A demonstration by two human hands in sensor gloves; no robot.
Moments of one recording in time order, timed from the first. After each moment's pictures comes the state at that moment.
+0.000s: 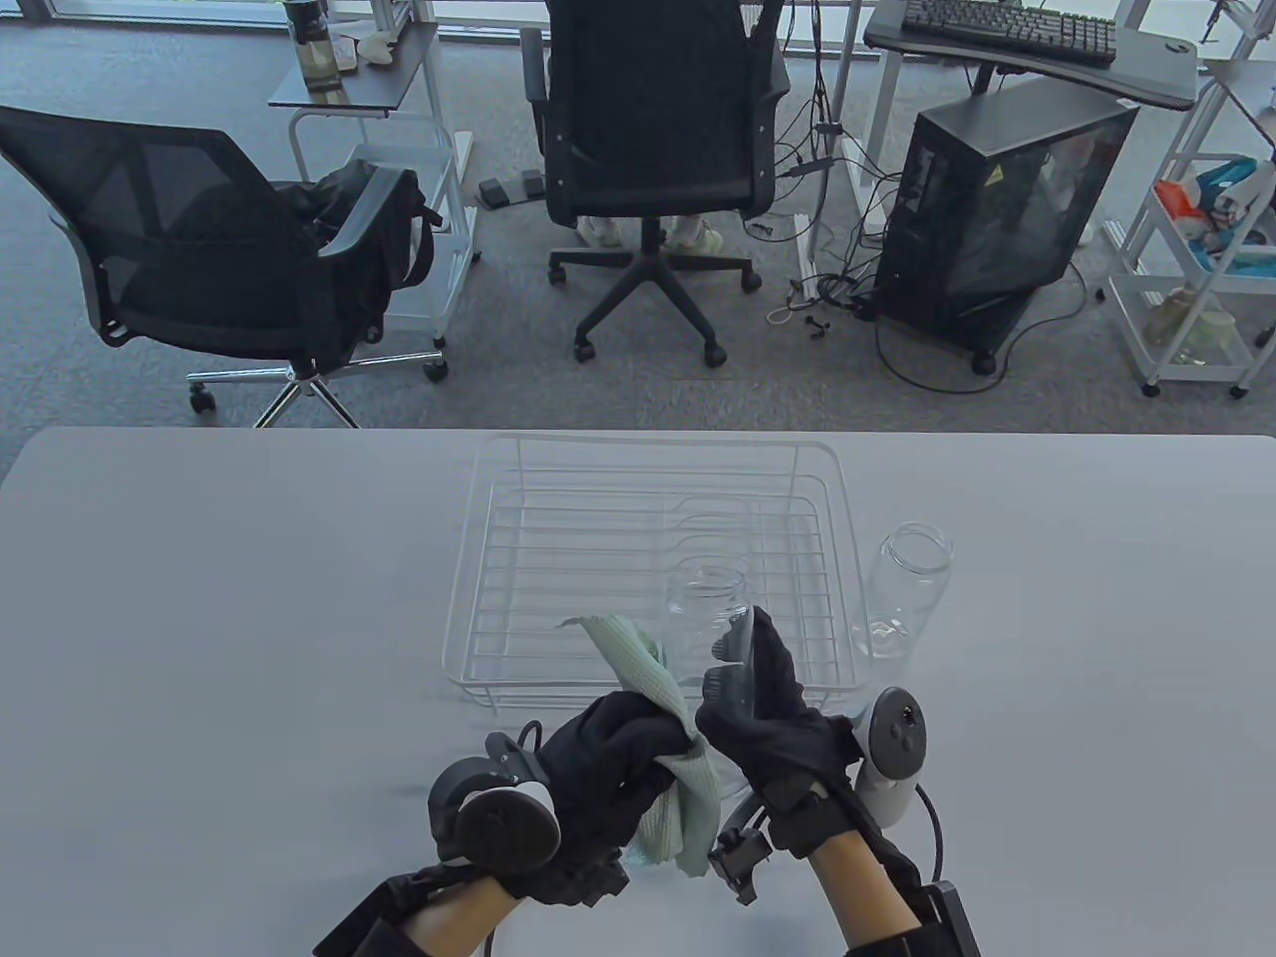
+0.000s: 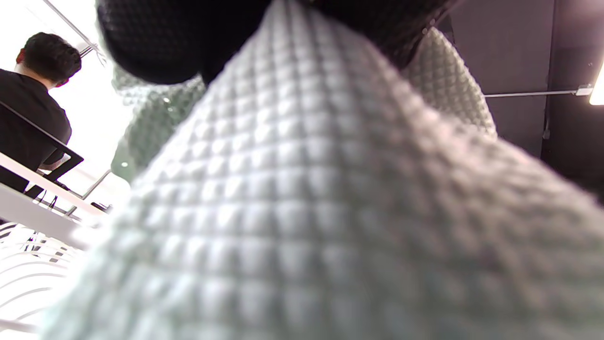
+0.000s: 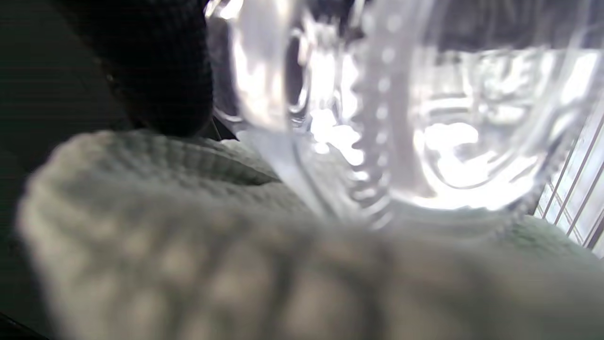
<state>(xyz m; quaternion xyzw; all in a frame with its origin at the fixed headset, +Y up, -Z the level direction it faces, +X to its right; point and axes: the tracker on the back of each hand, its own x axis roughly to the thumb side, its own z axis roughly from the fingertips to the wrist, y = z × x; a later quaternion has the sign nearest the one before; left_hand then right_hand) -0.106 -0.680 -0.275 0.21 -0.38 0.36 0.82 0.125 -0.714 -0.319 0.23 -0.02 0.64 0.73</state>
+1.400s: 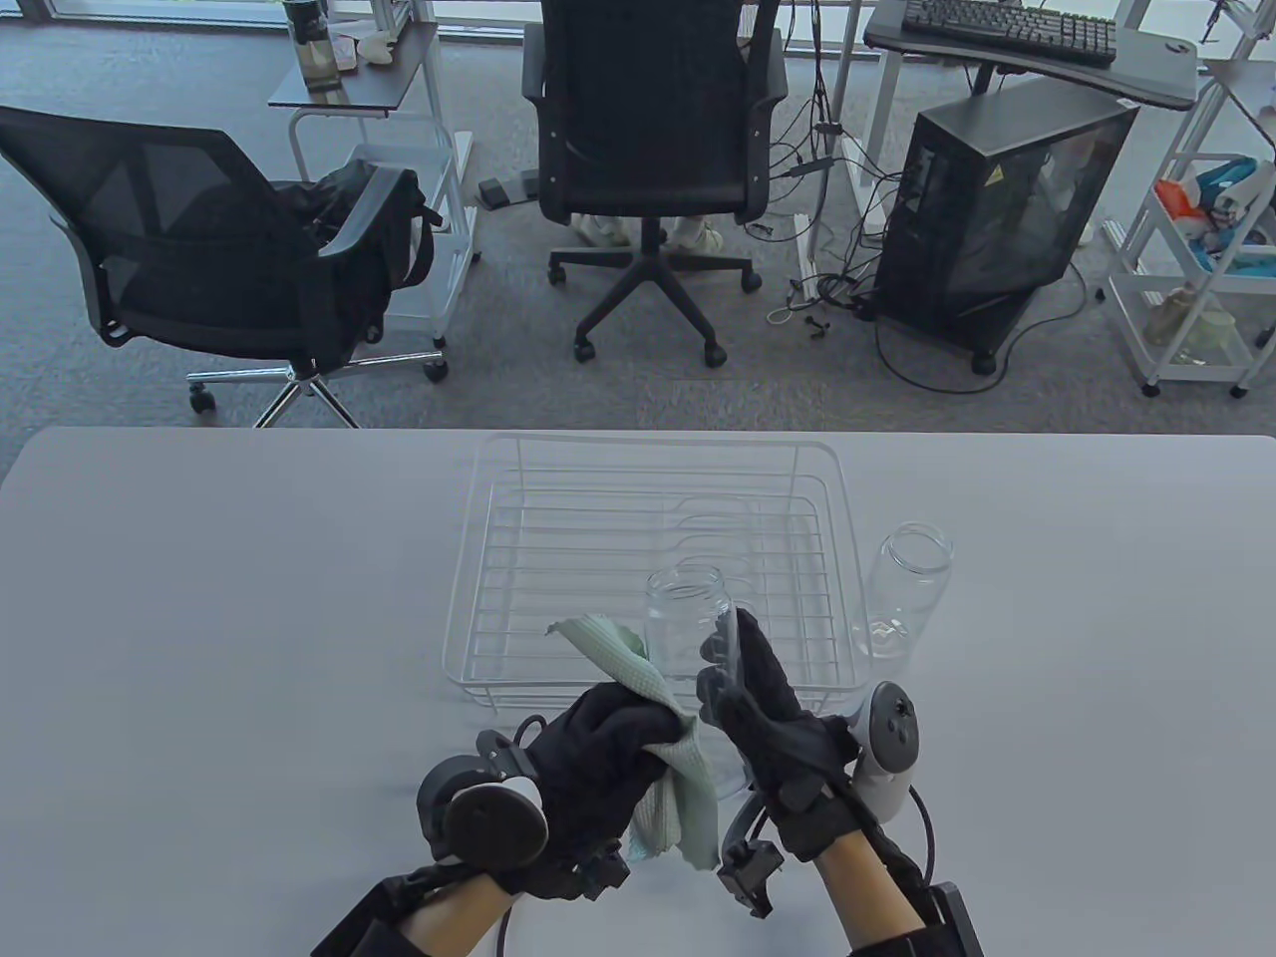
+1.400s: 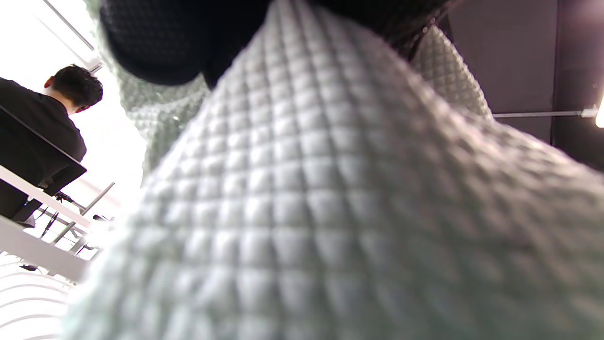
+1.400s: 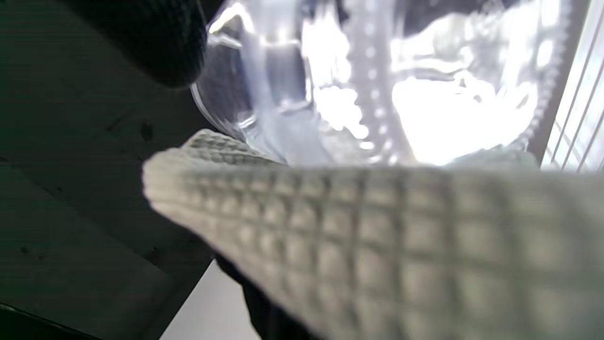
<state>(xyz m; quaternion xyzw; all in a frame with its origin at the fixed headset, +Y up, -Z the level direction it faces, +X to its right) -0.116 -0.674 -0.275 0.23 -0.36 0.39 0.81 0.120 -0.722 -0.321 0.25 0.05 0.58 0.77</state>
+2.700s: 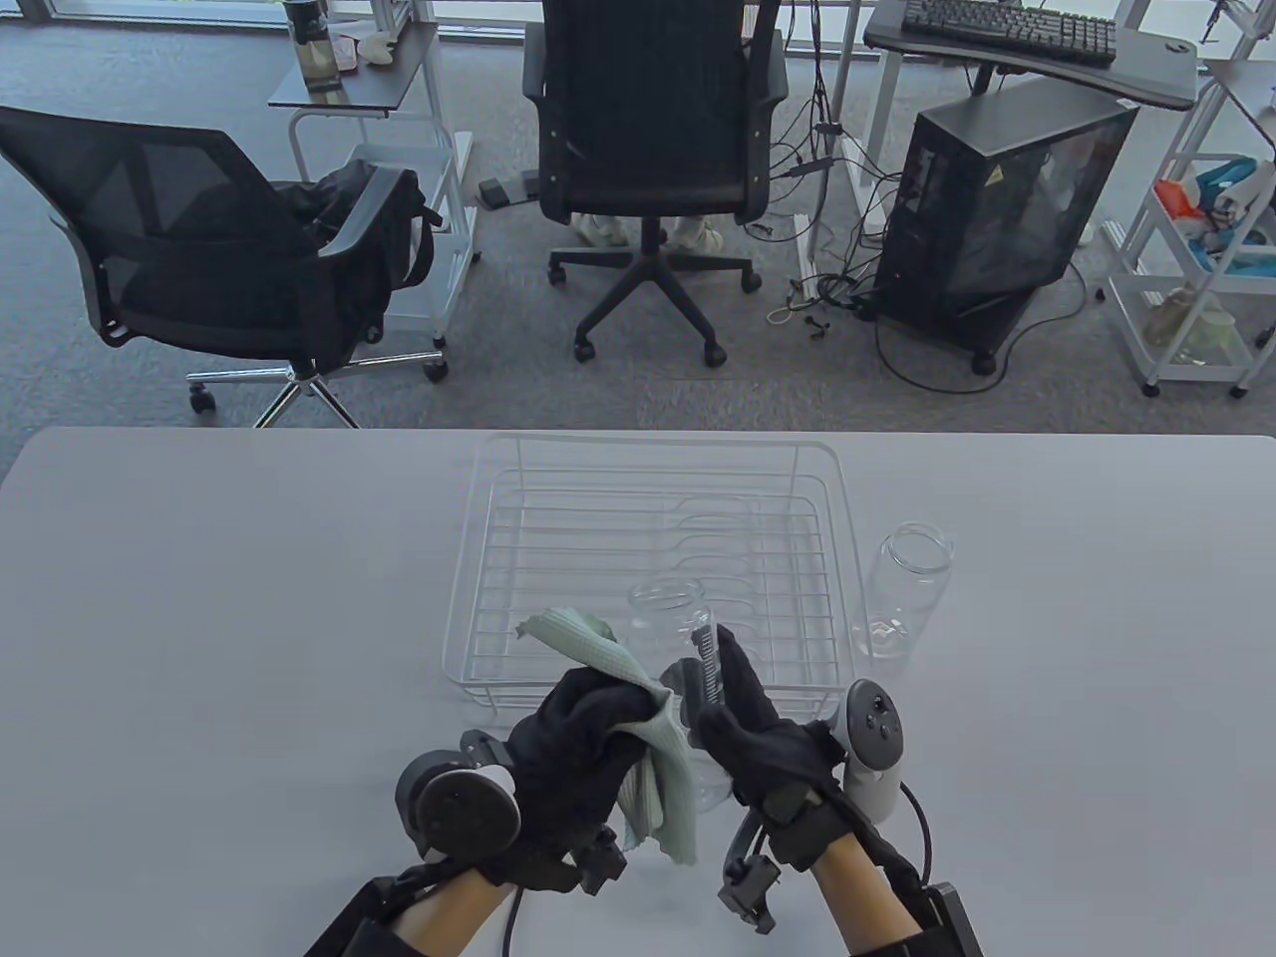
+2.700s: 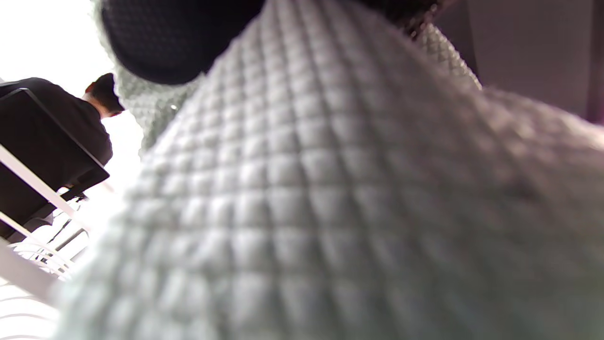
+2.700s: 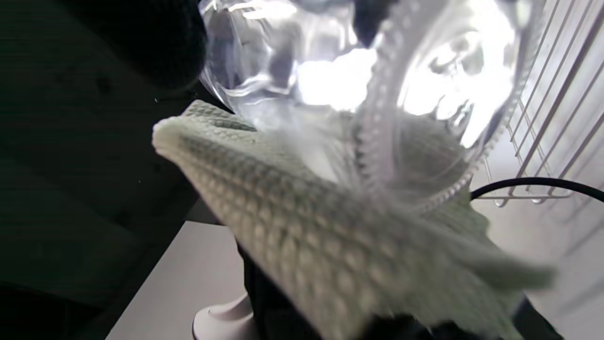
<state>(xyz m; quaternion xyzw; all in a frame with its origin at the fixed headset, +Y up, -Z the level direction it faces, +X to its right) -0.134 -0.673 -0.283 0.24 -0.31 0.46 0.80 0.110 -0.721 -0.314 0.28 0.12 0.63 0.72</state>
